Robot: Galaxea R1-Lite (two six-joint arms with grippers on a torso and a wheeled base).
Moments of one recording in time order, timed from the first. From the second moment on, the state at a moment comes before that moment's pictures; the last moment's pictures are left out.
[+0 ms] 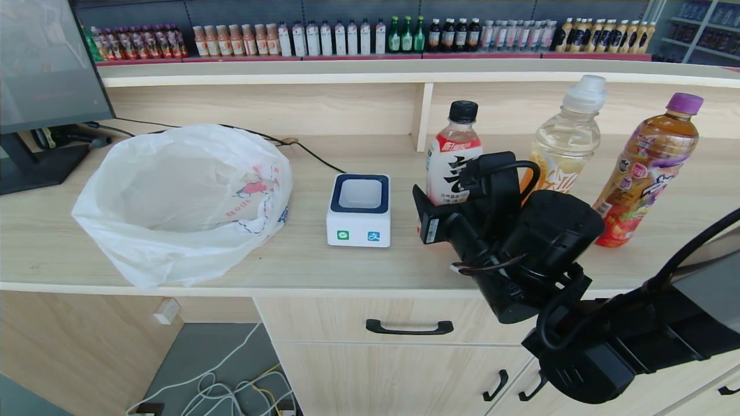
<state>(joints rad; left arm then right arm) 0.00 0.00 0.00 0.00 0.00 0.00 0.71 1.98 -0.86 -1.37 -0.46 -0.16</state>
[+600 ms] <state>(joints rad) 0.00 0.00 0.00 0.00 0.00 0.00 0.75 1.96 -0.85 -1.41 -0.47 -0.16</state>
